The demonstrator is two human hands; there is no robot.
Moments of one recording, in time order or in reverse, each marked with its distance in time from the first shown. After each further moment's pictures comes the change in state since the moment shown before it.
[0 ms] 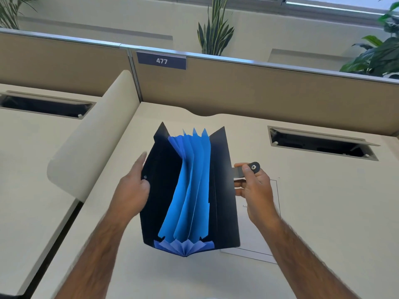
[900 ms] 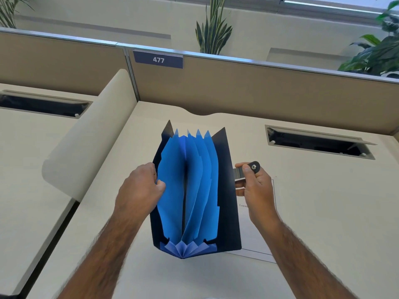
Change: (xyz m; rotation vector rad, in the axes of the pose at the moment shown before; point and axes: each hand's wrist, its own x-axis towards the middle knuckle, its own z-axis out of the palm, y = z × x) left_hand -0.004 0.028 0.022 0.384 0.138 0.041; right_hand -0.002 0.003 -0.012 -0.124 0.046 -0.062
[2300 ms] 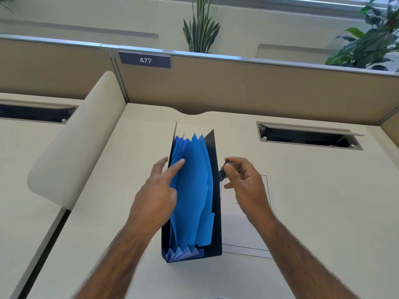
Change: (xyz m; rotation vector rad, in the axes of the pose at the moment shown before) left_hand -0.020 0.026 0.018 -0.186 -0.148 0.238; right_hand 0.006 0.013 -0.009 -0.036 -0.176 -0.276
